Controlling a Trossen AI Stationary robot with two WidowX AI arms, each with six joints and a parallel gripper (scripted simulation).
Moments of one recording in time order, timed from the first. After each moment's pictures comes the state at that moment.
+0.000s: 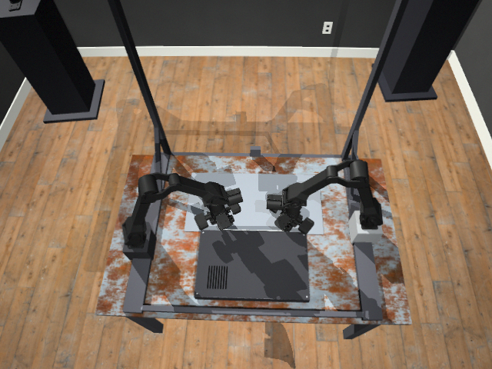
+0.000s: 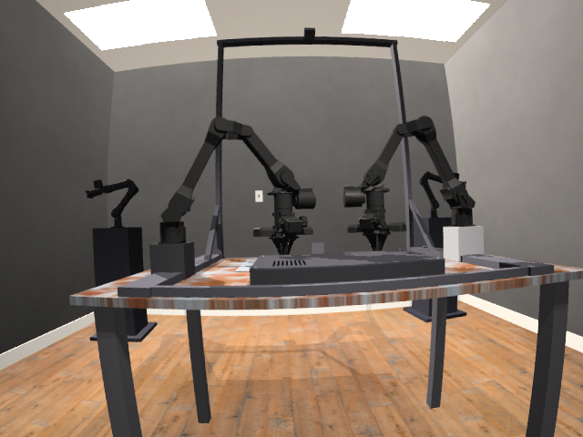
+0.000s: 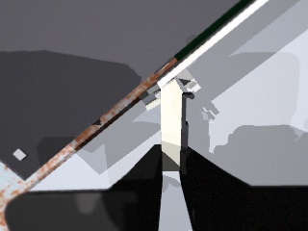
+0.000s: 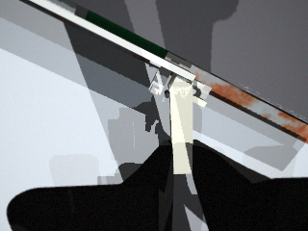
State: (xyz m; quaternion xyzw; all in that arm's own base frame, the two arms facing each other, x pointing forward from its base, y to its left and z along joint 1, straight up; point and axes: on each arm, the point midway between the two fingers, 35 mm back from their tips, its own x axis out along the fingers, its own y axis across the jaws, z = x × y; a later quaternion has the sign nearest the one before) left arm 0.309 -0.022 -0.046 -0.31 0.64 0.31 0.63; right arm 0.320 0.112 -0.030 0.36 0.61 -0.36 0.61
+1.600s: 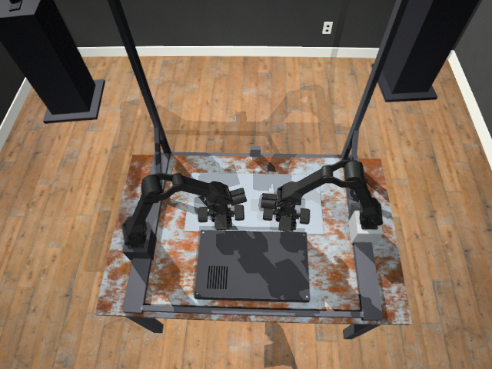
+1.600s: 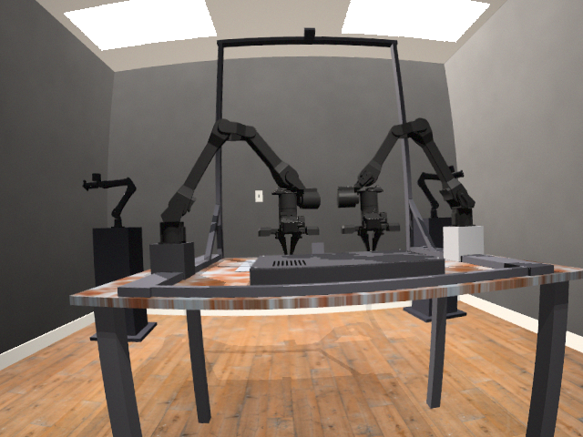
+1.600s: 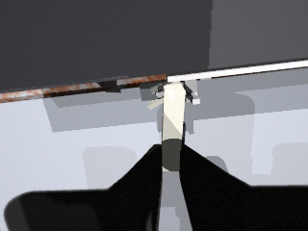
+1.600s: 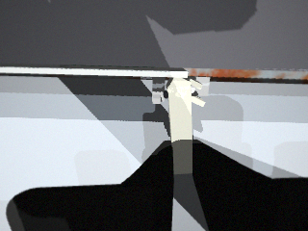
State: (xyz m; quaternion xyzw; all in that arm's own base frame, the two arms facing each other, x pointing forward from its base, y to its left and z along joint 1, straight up) left arm 0.329 -0.027 -0.046 -0.47 0.52 0.48 0.52; right arm 0.334 0.114 -0.030 0.48 0.52 -0.48 0.52
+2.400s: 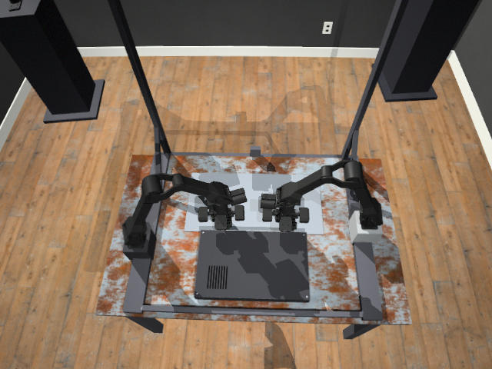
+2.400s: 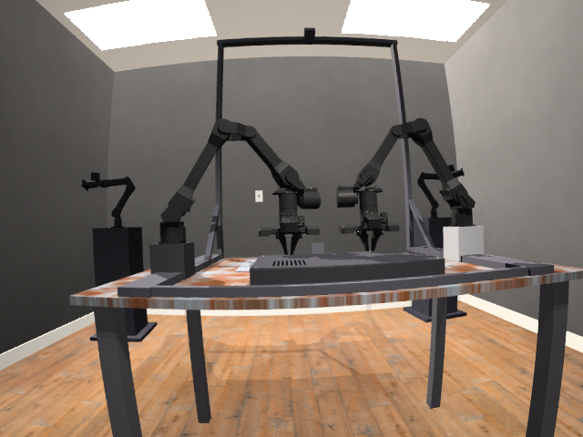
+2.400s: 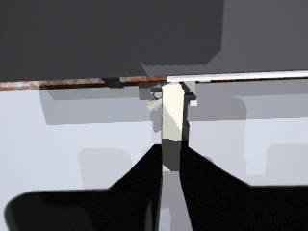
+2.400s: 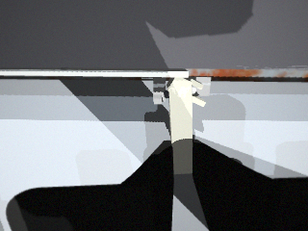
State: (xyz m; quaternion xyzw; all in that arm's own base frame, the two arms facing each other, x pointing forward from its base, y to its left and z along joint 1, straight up) left arm 0.332 -0.026 -0.046 -0.49 0.51 0.50 0.50; right arm 0.335 0.113 -0.030 0.48 0.51 -0.49 0.51
